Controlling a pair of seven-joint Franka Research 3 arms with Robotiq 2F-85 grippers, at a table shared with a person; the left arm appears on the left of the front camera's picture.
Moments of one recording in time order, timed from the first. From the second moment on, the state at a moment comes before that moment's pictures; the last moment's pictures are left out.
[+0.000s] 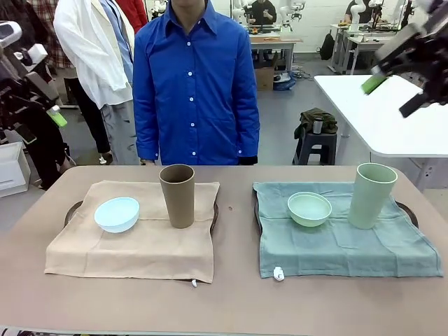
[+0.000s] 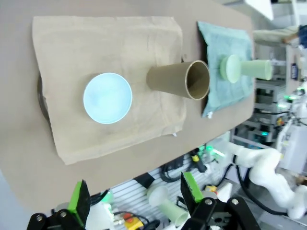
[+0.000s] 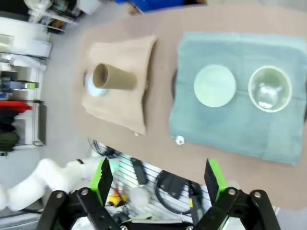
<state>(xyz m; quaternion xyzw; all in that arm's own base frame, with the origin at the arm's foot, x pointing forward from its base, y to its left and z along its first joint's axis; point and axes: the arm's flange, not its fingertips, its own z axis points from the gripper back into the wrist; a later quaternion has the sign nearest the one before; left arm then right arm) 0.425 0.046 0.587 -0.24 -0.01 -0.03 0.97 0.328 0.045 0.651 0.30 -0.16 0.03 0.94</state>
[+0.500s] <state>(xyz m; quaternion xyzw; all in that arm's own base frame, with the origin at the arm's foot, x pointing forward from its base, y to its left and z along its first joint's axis) 0.420 0.078 0.599 -0.29 0.00 -0.03 0.96 0.301 -0.002 0.645 0.38 -0.16 0.02 0.91</state>
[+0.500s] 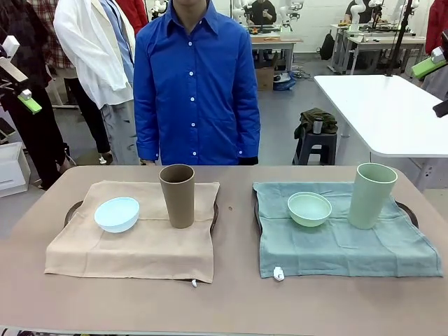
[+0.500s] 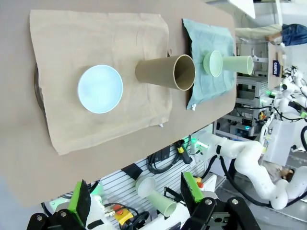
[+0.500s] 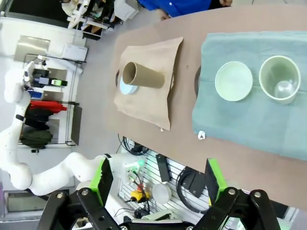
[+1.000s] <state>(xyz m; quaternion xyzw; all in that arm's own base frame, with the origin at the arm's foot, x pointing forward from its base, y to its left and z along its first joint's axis) 0.434 0.101 0.577 -0.35 0.01 0.04 0.94 0.306 -0.043 0.618 0.45 -0.08 -0.03 0.89</state>
